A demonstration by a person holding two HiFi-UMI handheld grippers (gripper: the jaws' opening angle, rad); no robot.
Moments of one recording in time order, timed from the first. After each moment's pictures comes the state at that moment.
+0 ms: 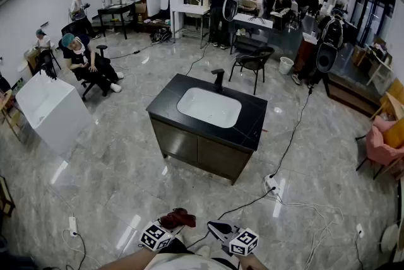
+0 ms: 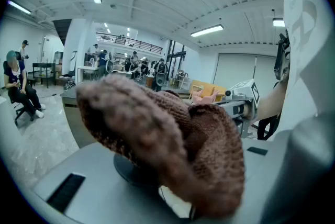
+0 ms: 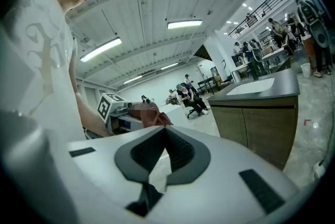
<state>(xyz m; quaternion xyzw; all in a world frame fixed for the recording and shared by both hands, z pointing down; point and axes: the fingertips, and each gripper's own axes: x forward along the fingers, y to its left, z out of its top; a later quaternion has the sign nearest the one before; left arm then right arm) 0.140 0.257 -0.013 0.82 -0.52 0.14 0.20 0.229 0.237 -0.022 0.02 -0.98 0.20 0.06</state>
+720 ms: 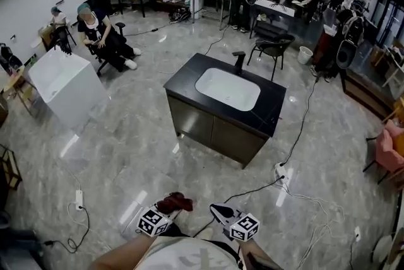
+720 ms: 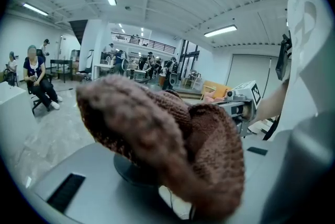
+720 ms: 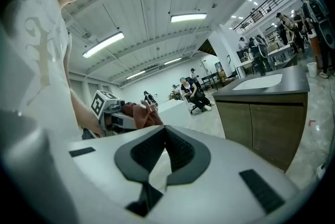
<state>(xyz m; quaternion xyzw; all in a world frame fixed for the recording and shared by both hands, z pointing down) 0.101 0.309 -0.001 0.78 -0.58 0.13 0.22 0.204 0.259 -0.005 0.00 -0.98 0.19 0.09</state>
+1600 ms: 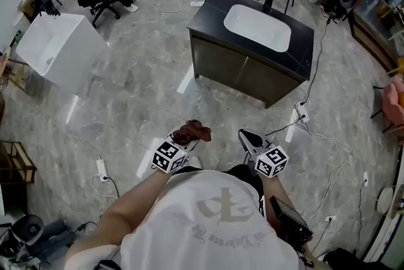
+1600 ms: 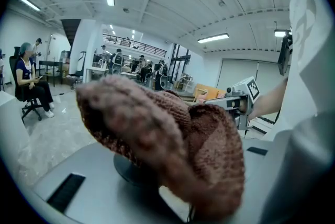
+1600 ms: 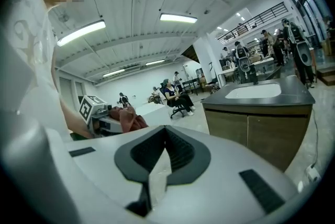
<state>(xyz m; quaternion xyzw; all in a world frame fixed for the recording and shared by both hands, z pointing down) -0.118 0.306 -0.017 0.82 -0.53 0.12 0.21 0.012 0.240 -0.034 0.13 -0.97 0.18 0.10</state>
